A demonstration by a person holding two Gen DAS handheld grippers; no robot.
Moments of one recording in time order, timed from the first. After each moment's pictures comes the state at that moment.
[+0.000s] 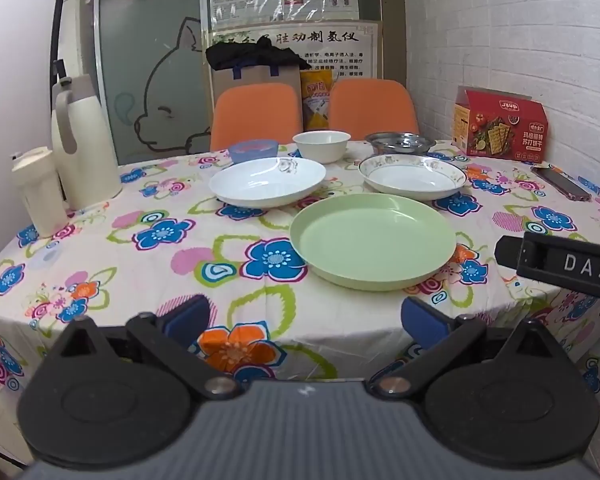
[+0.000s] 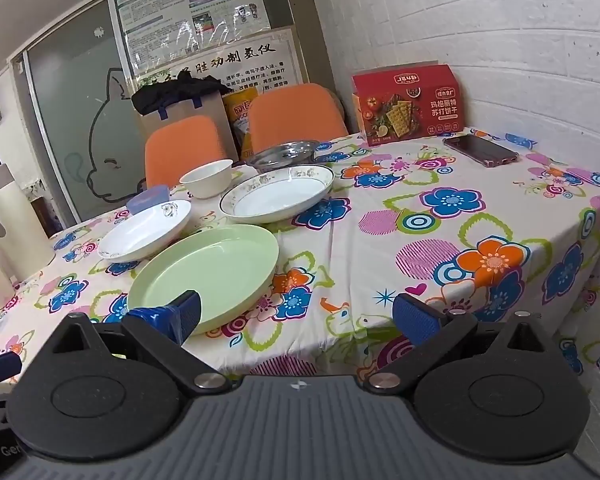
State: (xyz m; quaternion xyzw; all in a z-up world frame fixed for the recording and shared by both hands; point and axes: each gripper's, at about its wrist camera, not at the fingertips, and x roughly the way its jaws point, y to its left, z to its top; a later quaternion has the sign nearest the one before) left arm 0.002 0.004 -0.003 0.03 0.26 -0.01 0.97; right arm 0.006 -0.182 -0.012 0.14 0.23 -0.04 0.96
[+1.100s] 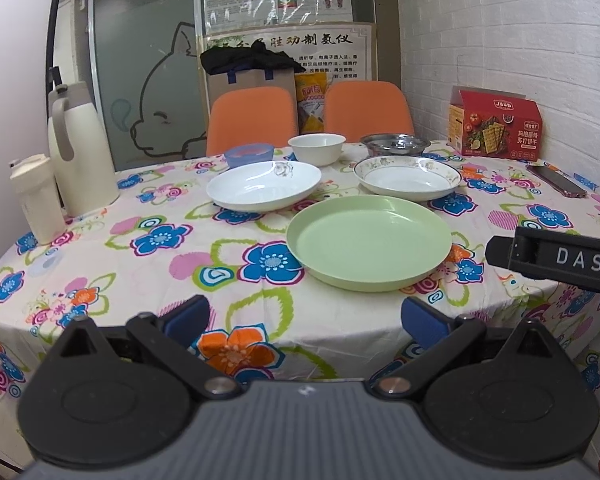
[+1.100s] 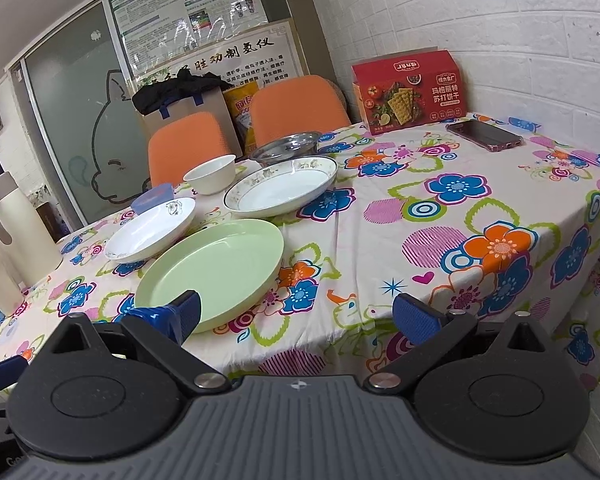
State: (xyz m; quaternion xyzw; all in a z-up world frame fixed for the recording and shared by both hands) left arm -0.001 0.000 -0.001 0.04 0.25 -0.02 0.97; right arm 0.009 -0.184 -0.015 0.15 0.24 -0.03 0.96
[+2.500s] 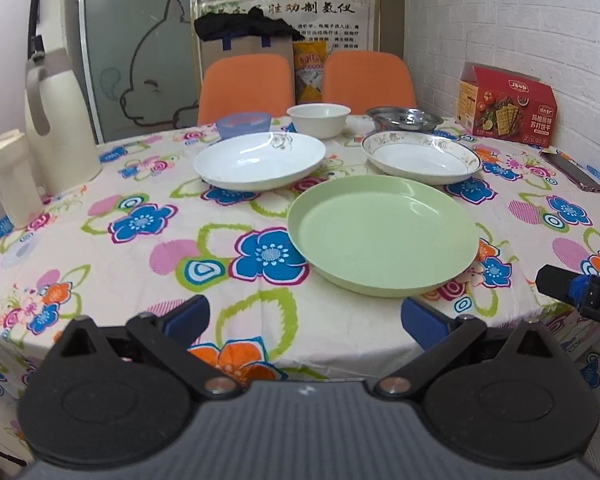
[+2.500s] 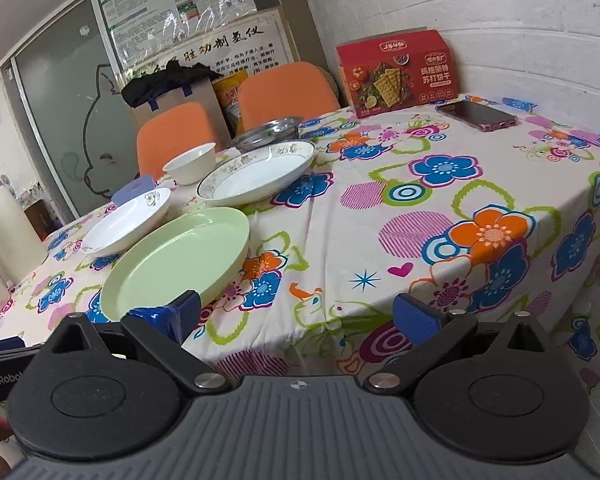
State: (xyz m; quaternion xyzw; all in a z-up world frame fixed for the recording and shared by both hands) left arm 0.059 0.017 -0.013 0.02 0.30 -0.03 0.95; right arm 0.032 -0.211 -0.039 0.16 0.26 -0.02 0.95
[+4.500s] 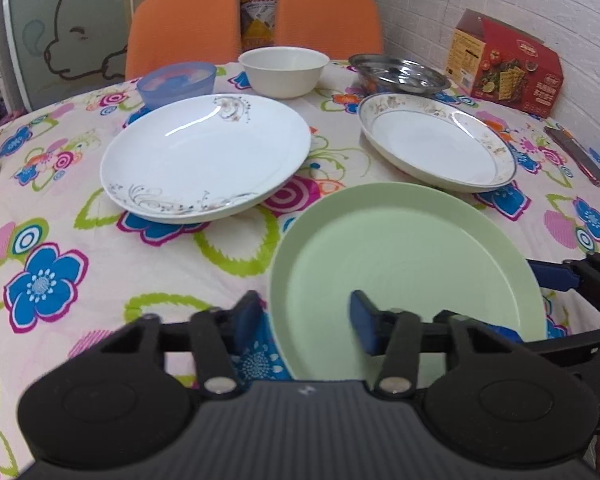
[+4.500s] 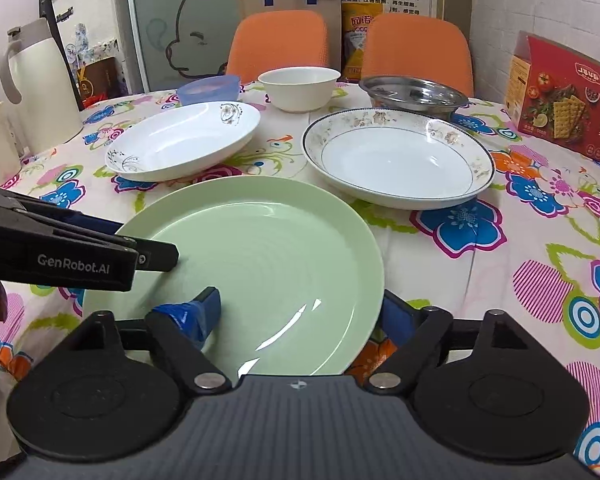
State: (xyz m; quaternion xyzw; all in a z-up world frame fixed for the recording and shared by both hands) left arm 0.215 0.030 -0.026 0.02 0.41 -0.13 0.90; right arm 0.164 -0.143 -0.041 -0.02 0.35 0.12 0.93
